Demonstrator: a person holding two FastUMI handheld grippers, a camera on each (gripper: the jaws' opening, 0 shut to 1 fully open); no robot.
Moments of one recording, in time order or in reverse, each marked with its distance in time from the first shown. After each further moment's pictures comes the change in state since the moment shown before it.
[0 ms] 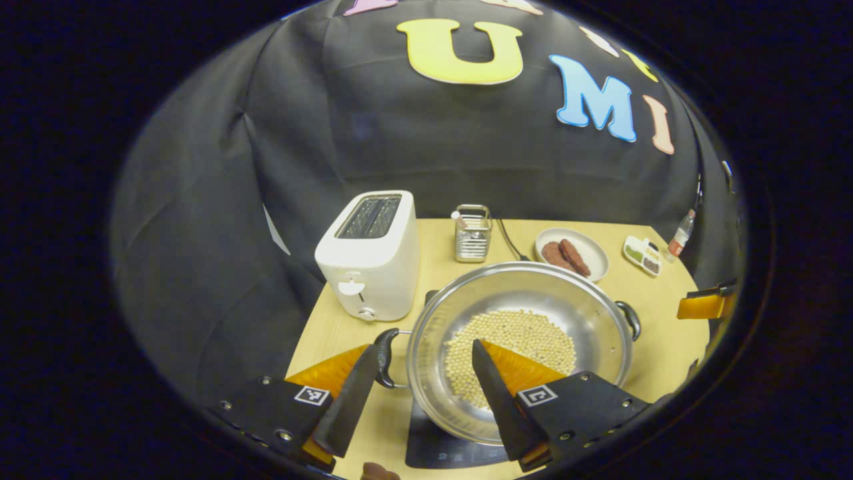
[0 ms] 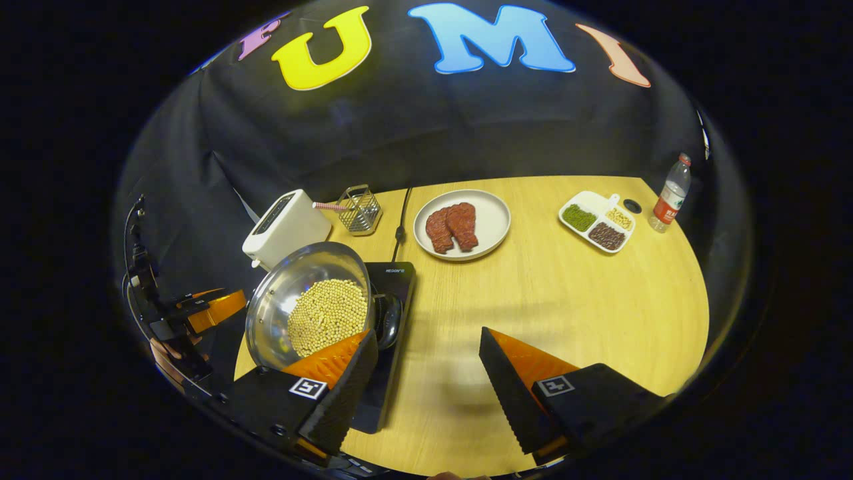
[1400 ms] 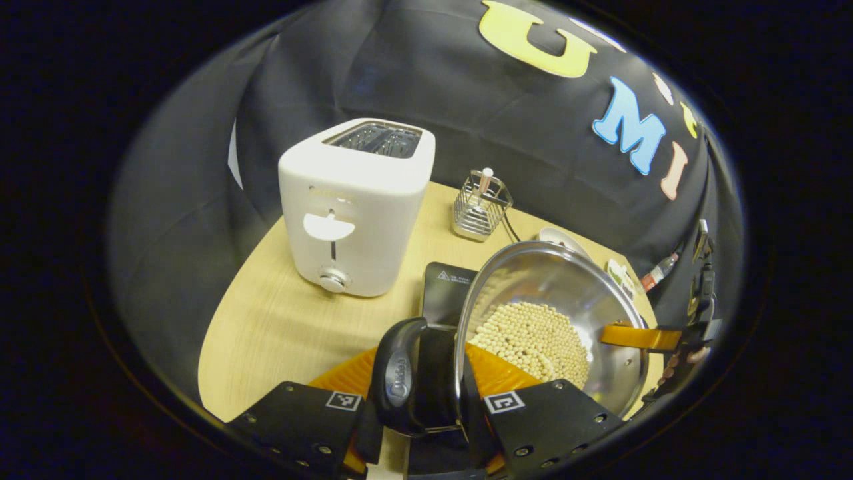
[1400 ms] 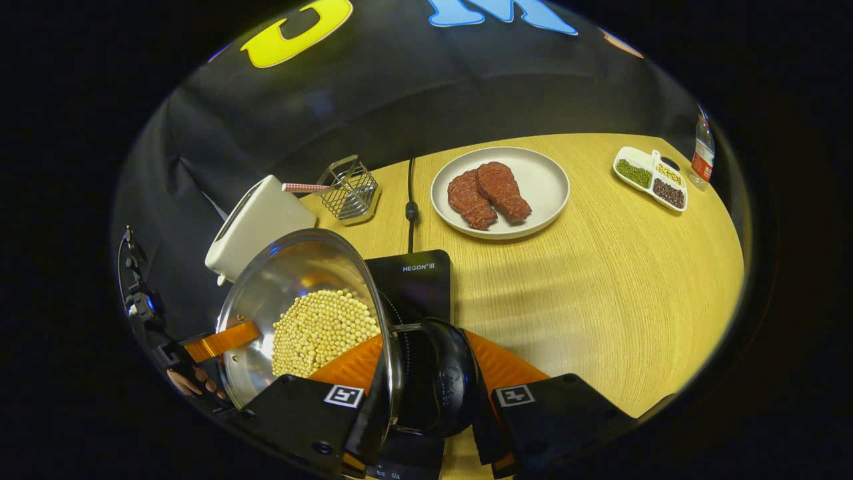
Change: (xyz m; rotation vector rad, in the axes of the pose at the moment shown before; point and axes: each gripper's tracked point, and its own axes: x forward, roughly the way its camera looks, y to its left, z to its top) left arm 0.123 0.039 -0.070 -0.252 0.106 -0.248; right arm 0.173 0.066 -0.034 0.118 0.077 -0.006
